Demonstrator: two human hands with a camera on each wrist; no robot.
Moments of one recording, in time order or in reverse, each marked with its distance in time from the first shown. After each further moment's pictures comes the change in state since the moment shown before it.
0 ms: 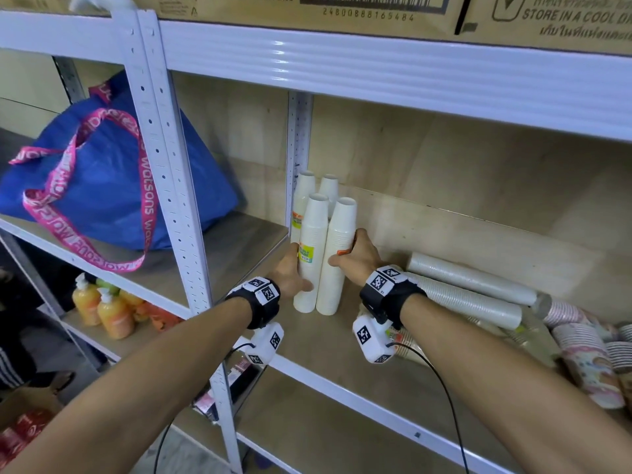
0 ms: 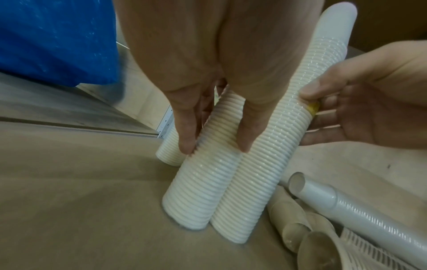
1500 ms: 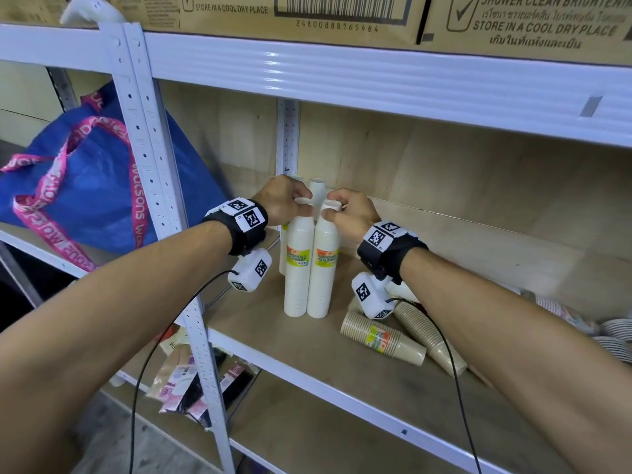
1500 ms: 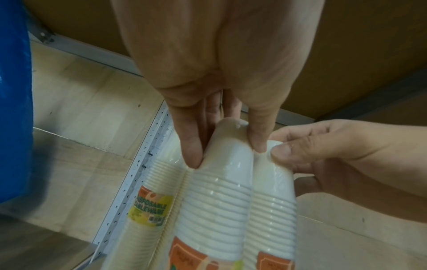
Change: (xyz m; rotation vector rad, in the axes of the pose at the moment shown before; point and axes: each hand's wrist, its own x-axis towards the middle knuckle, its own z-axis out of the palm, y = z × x) left_hand 0.027 0.114 -0.085 0.255 0.123 0.233; right_hand 0.022 -0.054 -0.047 0.010 0.039 -0.264
